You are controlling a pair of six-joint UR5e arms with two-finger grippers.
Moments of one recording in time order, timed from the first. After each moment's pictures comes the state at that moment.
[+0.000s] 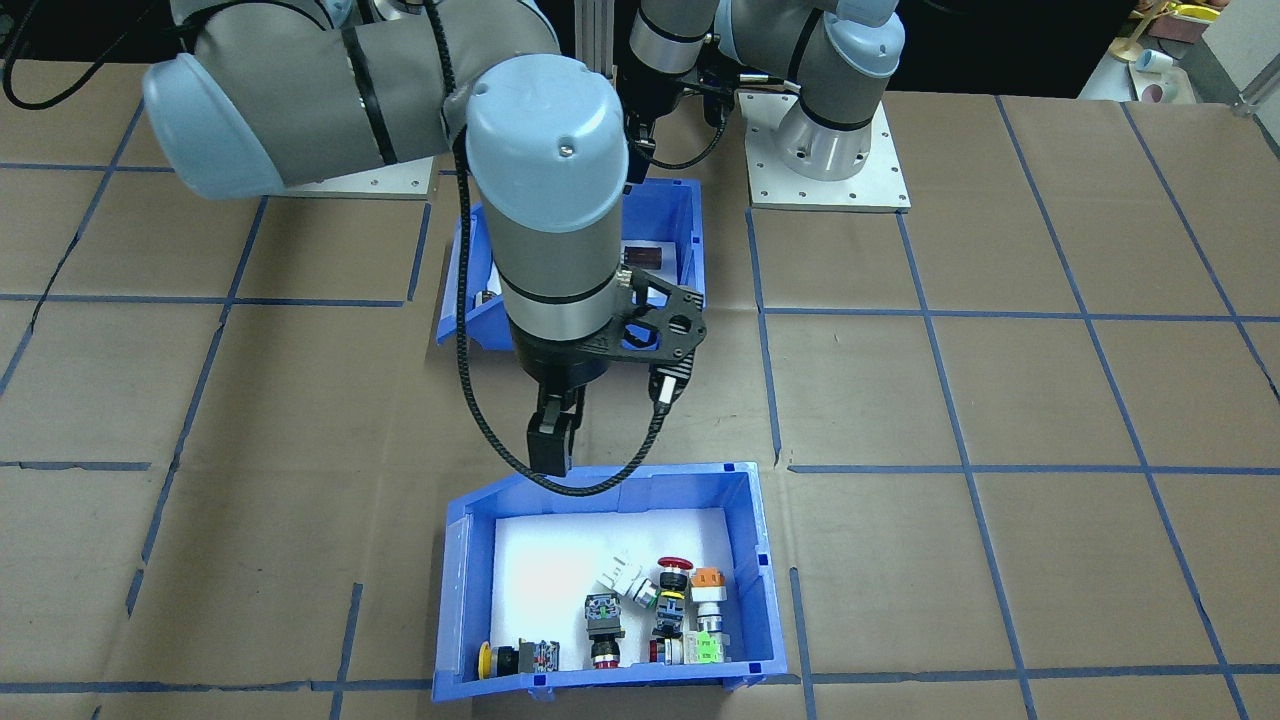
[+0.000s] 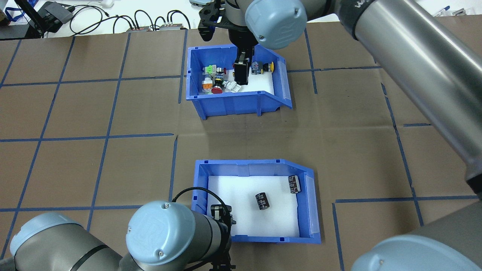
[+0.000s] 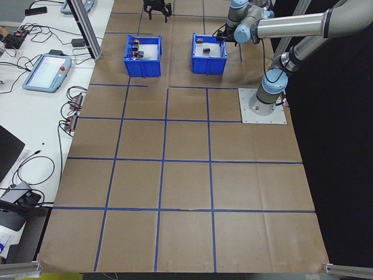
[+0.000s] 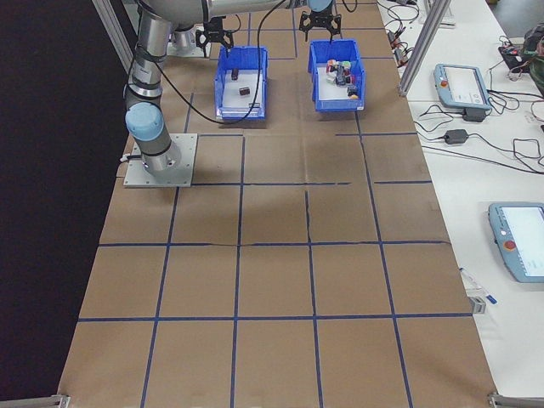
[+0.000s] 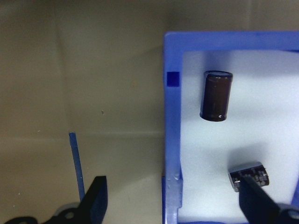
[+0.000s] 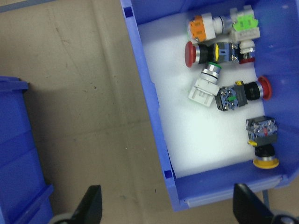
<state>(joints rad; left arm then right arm) -2.12 -1.25 -2.36 -1.00 1.37 -2.11 1.95 -1.08 1.15 -1.68 -1.57 -1.04</state>
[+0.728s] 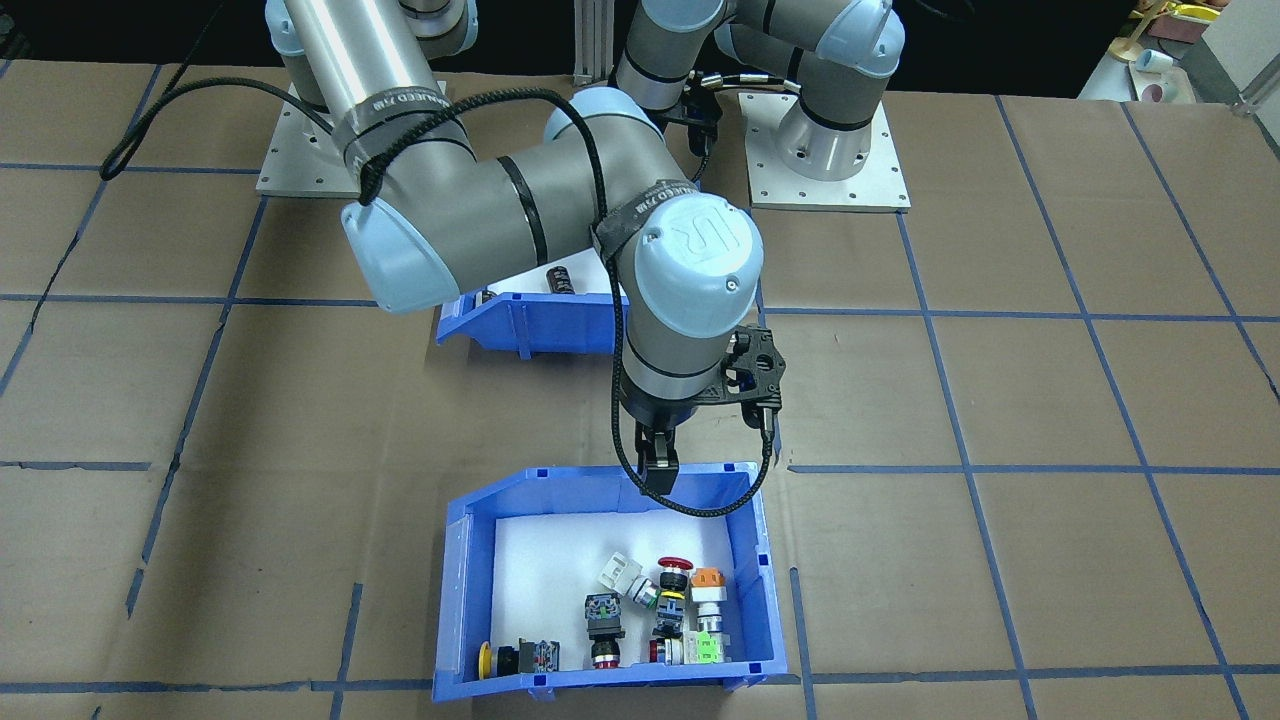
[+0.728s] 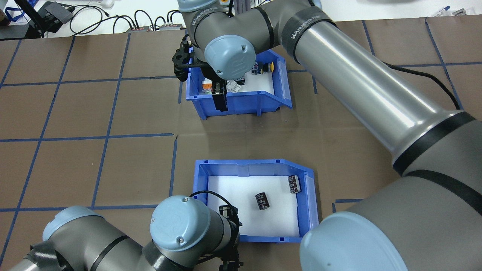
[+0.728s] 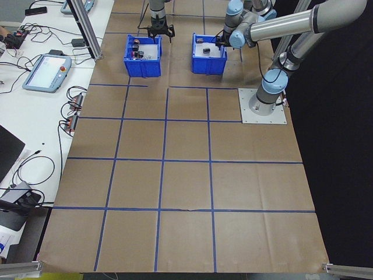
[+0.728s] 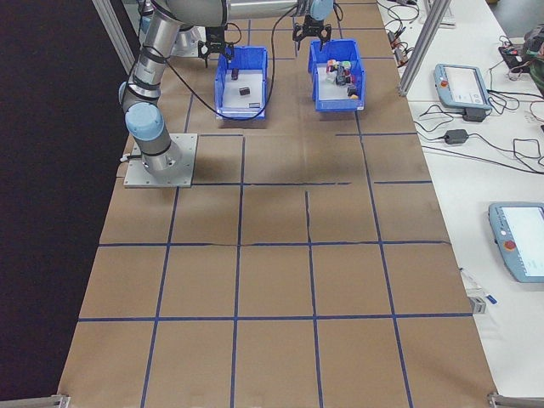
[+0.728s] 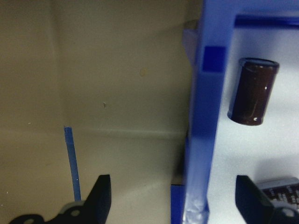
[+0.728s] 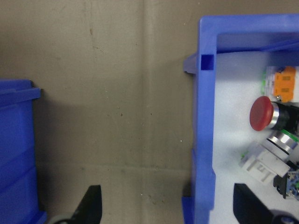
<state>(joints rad) -2.12 -1.38 -2.38 -0.90 1.35 -2.15 2.04 -0.94 1.14 -1.70 -1.59 -1.14</state>
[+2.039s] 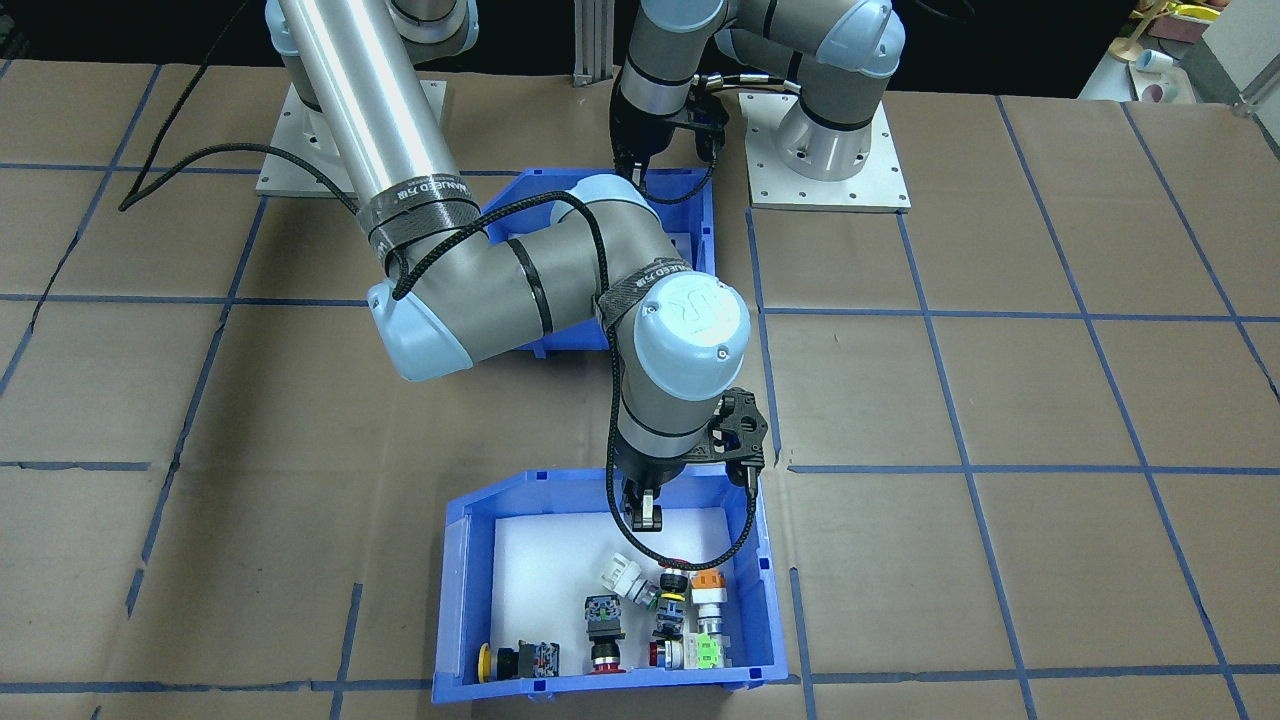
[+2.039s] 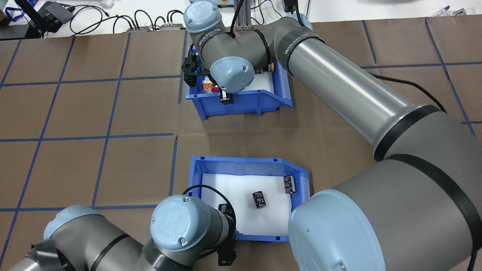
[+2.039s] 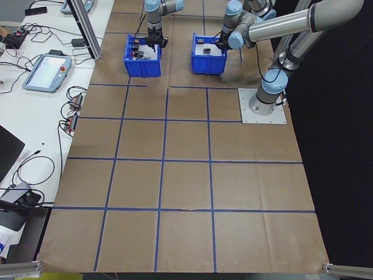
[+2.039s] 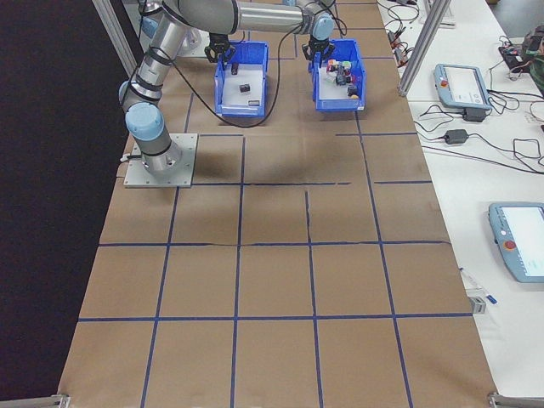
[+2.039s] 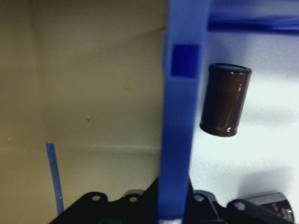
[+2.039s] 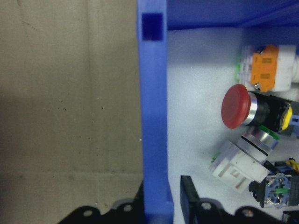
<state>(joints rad) -2.11 -1.35 -2.38 -0.88 1.43 -2.12 2.02 -0.88 1.17 -1.86 -1.66 -1.15</state>
